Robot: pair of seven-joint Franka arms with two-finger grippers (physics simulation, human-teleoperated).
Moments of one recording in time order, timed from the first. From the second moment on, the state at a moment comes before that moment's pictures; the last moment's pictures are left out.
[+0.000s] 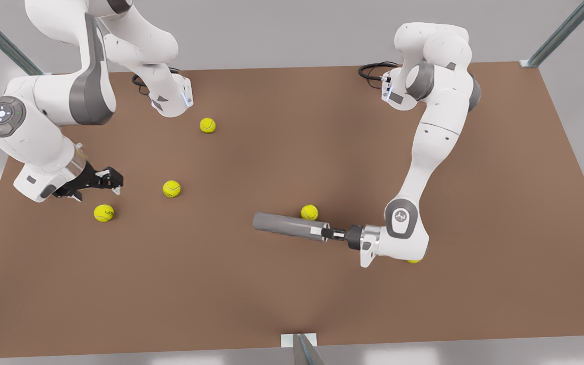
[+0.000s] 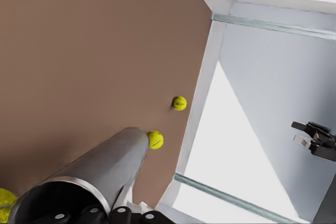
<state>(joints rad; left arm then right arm) -0.15 1.00 -0.28 -1.11 -1.12 1.85 0.15 0.01 0.14 0.08 -1.48 -0.08 1.66 -0.10</state>
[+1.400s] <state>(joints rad) -0.19 0.72 -0.21 -1.00 -0.04 1.70 -0.37 0.02 0.16 0.08 -1.47 -0.08 1.66 -0.12</state>
